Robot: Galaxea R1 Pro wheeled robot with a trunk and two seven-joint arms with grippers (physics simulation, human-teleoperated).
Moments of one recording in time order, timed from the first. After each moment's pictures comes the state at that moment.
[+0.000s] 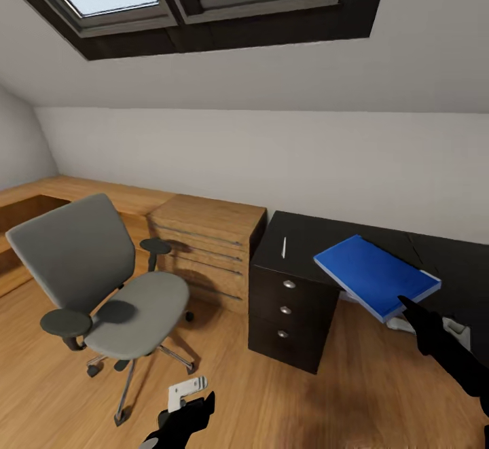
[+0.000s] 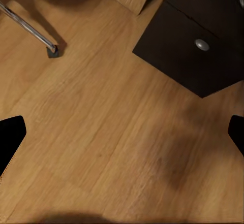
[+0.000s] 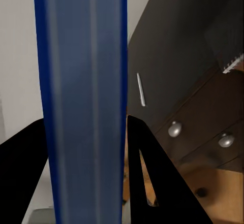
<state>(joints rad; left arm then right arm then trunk) -0.01 -0.02 -0.37 -1.37 0.54 0.35 0.44 -0.25 -0.07 -0.69 -1.45 -1.11 0.77 0.12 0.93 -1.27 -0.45</state>
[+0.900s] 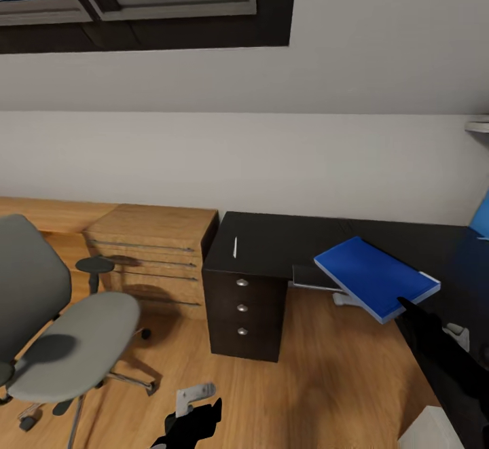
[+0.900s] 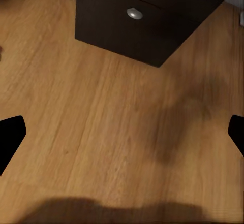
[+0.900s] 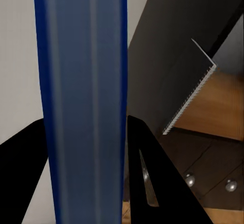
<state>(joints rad) -0.01 -0.02 -0.42 -1.35 0.52 0.35 0.44 -0.25 -0.07 -0.69 -1.44 -1.11 0.77 0.12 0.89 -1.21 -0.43</state>
